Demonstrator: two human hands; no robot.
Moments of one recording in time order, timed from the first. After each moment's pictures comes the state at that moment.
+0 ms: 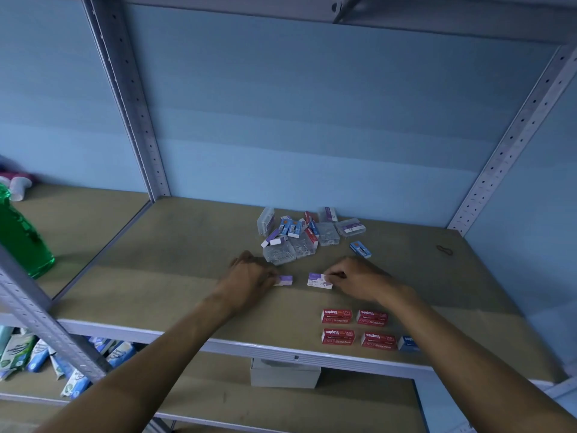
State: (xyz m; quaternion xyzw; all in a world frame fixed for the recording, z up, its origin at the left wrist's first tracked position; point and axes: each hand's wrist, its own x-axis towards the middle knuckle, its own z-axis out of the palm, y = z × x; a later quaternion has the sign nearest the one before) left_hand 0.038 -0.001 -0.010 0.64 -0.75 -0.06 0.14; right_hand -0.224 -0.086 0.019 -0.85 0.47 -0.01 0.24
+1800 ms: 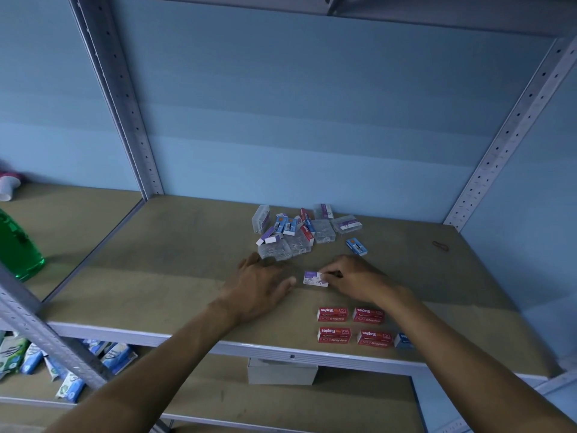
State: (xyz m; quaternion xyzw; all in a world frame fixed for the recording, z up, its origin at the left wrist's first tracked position) left_hand 0.013 0.007 -0.012 0.61 -0.77 -0.05 0.17; right_hand -0.227 -0.080 0.018 -0.86 0.45 -0.03 0.23
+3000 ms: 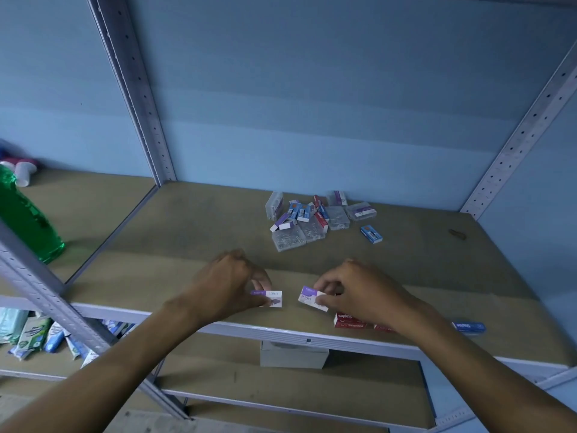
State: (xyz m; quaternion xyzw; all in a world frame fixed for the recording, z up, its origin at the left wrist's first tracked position) left_hand 0.068 0.067 0.025 0.57 -0.80 -0.06 0.17; right_hand -0.207 0.001 0.046 -0.88 0.42 -0.07 0.19
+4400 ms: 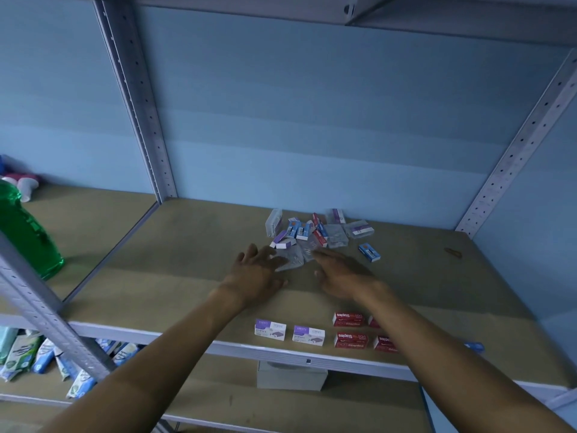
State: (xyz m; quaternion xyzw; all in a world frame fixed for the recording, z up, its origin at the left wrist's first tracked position) left_hand 0.042 -0.001 0.005 0.67 -0.74 -0.03 0.05; right_hand -0.167 -0.074 0.026 -0.88 0.47 0.03 0.12
